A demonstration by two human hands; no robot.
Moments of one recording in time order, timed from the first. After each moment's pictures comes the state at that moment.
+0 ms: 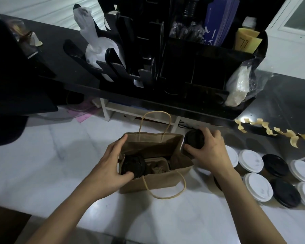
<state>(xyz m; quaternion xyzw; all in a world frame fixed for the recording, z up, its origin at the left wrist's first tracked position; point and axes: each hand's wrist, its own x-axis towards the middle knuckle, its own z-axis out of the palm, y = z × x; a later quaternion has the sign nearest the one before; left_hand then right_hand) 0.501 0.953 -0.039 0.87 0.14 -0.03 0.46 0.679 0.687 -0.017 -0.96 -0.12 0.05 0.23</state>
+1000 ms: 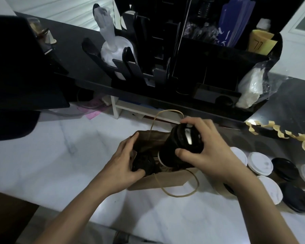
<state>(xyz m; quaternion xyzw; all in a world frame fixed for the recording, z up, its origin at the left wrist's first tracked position) 0.499 0.954 -0.038 0.87 0.13 -0.03 0.48 0.622 0.727 0.064 -0.88 -0.30 0.11 0.34</state>
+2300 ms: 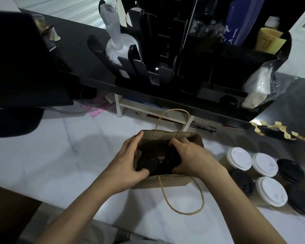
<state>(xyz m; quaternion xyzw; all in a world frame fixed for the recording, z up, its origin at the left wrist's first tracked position) 0.498 0.952 -0.034 0.87 0.13 -0.04 0.47 0.640 0.766 -0.006 -0.92 -0.35 0.18 0.00</state>
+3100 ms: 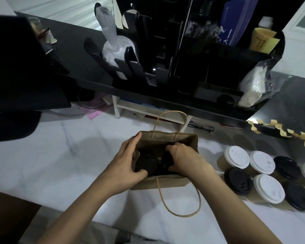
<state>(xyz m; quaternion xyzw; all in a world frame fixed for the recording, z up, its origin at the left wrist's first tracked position) 0.496 0.953 -0.034 0.87 0.13 -0.04 0.47 0.640 0.778 -0.030 -0.92 -0.34 0.19 -0.01</state>
